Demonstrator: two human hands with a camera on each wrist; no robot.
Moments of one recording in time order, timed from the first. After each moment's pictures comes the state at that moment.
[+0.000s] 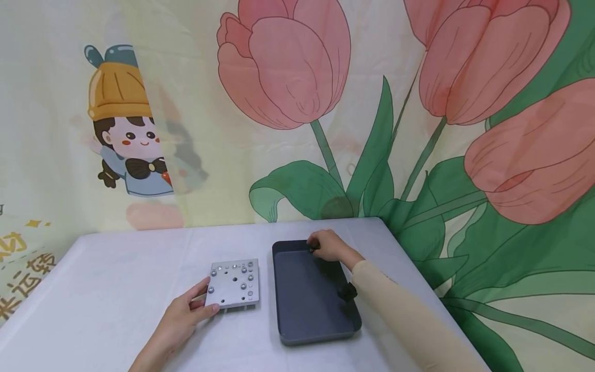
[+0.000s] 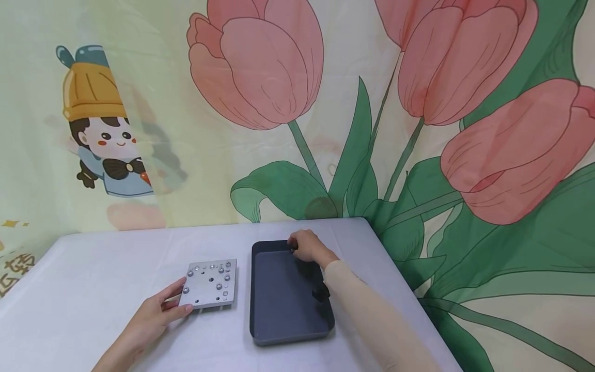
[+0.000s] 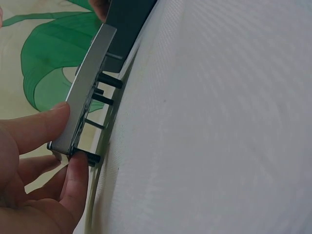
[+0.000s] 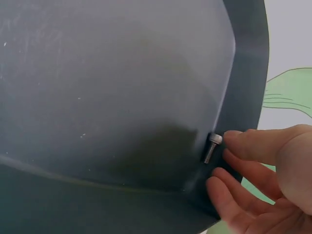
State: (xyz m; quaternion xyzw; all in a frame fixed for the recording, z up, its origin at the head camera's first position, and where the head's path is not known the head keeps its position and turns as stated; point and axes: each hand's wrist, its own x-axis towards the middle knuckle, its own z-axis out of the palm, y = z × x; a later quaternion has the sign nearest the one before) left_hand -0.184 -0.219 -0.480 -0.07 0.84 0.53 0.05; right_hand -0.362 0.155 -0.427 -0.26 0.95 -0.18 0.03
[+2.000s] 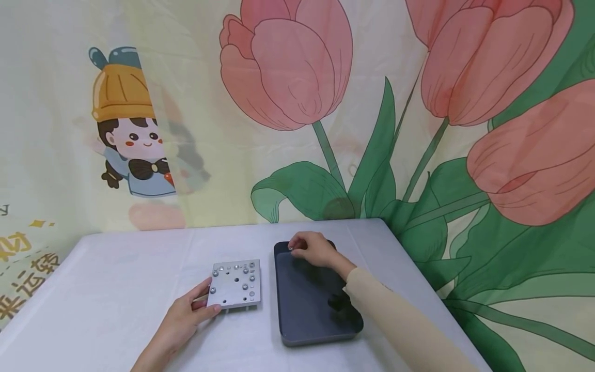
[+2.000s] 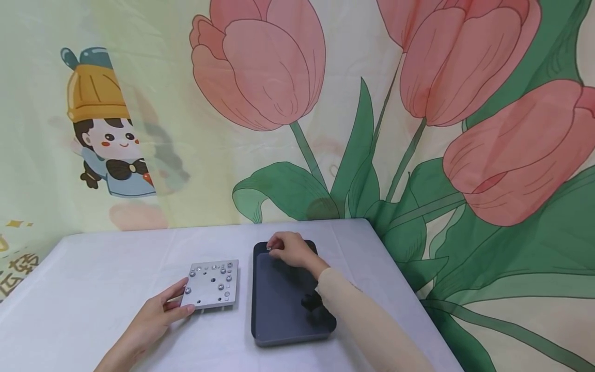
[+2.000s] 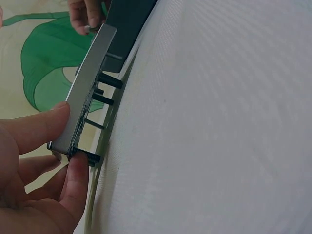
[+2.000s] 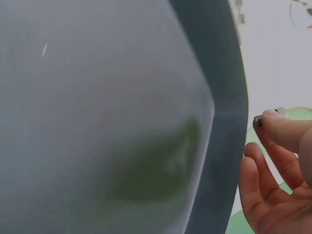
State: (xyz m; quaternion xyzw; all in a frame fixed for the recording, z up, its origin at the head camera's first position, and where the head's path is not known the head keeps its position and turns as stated) left_hand -0.184 -0.219 -0.479 -0.08 0.84 0.54 0.05; right_hand -0.340 0.115 -0.421 -0.28 0.90 -0.32 0.02
